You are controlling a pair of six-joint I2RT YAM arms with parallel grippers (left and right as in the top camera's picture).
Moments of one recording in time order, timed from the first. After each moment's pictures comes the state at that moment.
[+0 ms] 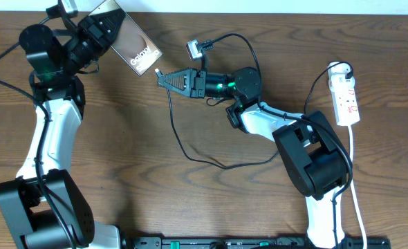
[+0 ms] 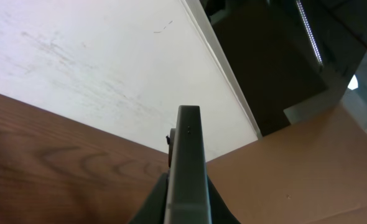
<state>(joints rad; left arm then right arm) 0.20 1.65 1.18 0.46 0.88 -1.03 0.54 2.15 1.24 1.34 -1.02 1.48</state>
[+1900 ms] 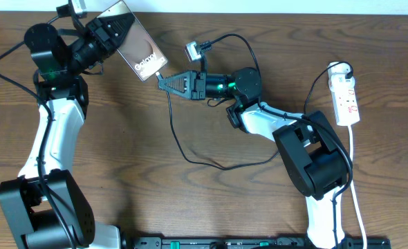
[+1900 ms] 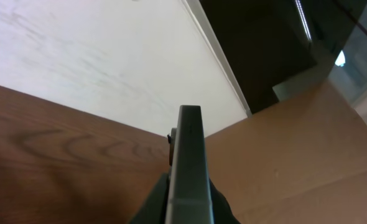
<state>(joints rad) 0.18 1.65 1.18 0.46 0.97 -1.02 0.53 2.15 1.24 1.34 -1.07 1.48</state>
